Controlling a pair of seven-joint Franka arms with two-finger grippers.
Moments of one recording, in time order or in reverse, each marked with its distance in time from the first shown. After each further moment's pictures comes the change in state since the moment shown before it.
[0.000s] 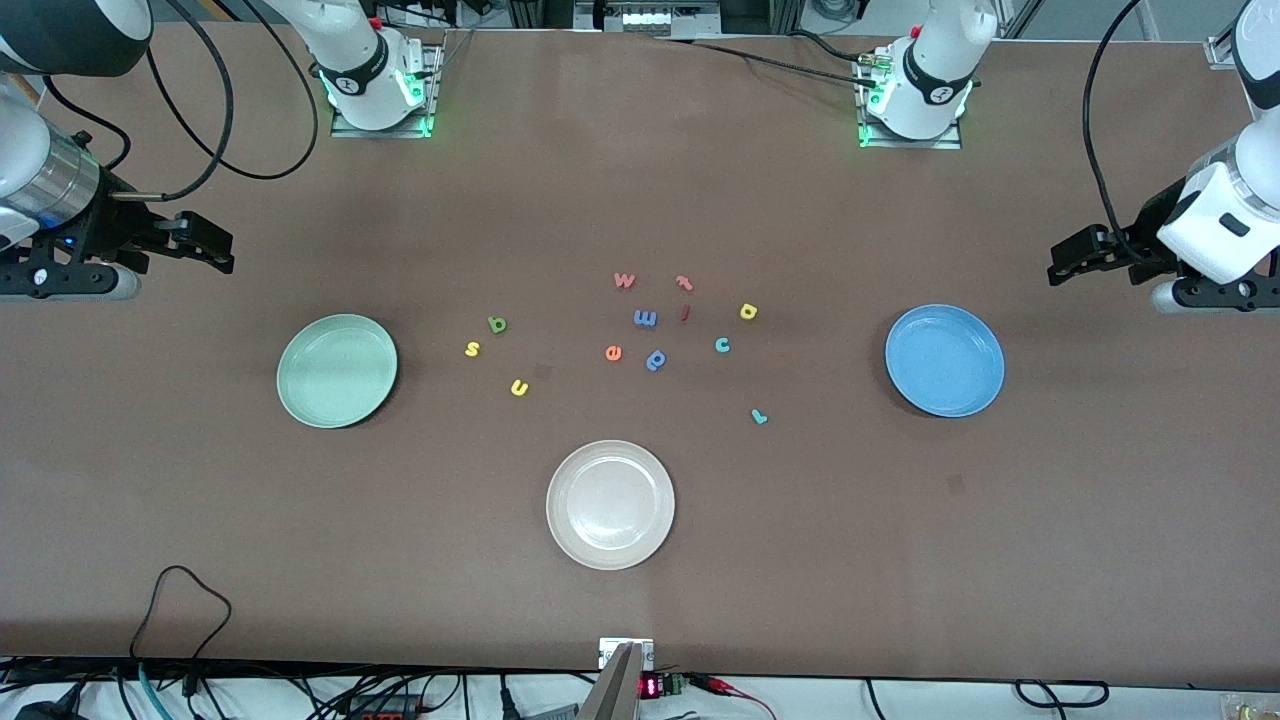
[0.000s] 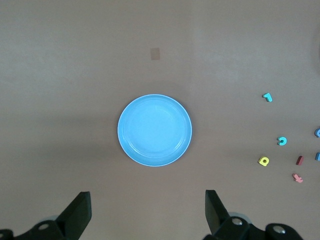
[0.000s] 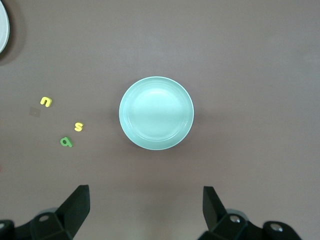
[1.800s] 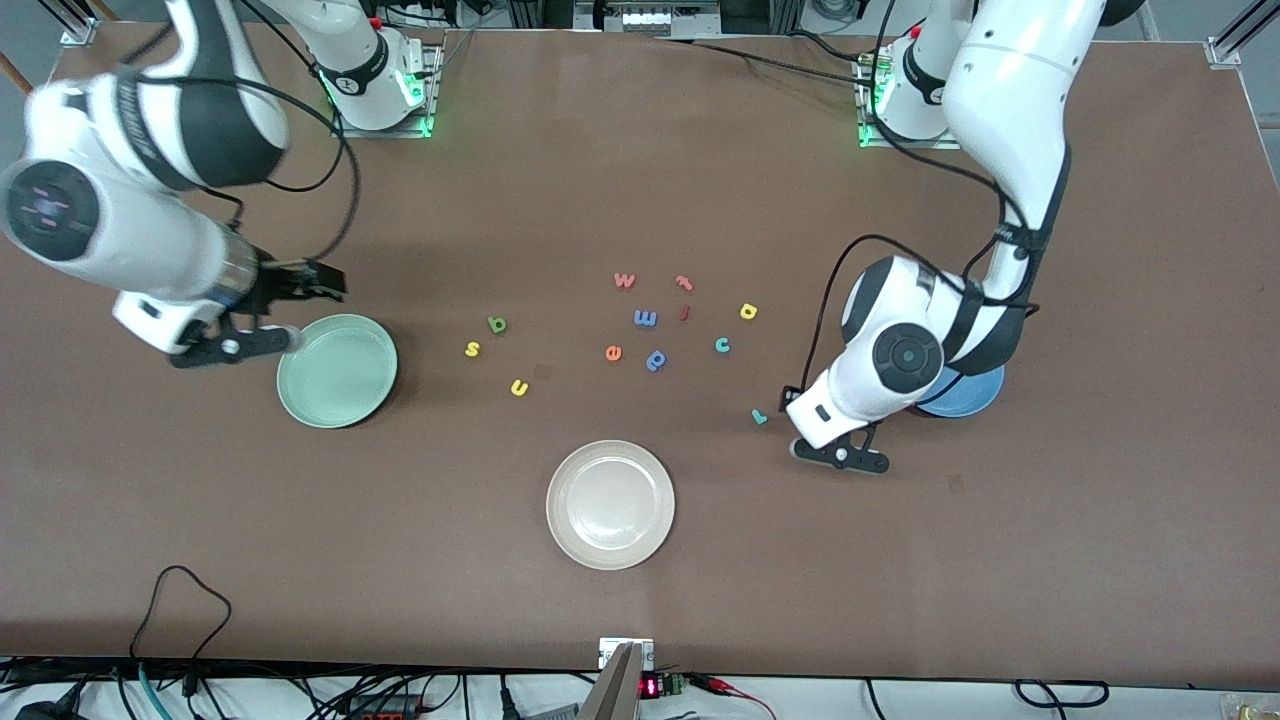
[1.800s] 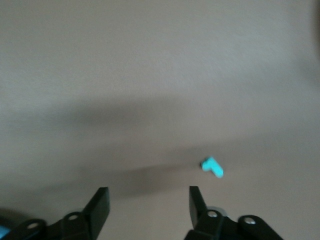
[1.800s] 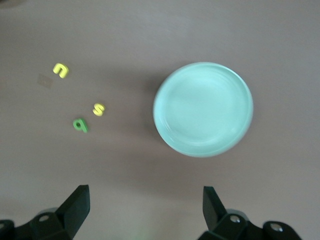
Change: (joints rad) left arm -0.291 0.702 -0.076 0.190 -0.002 0.513 -0.201; right arm 0.127 0.195 0.024 -0.072 0.025 0.131 -0.032
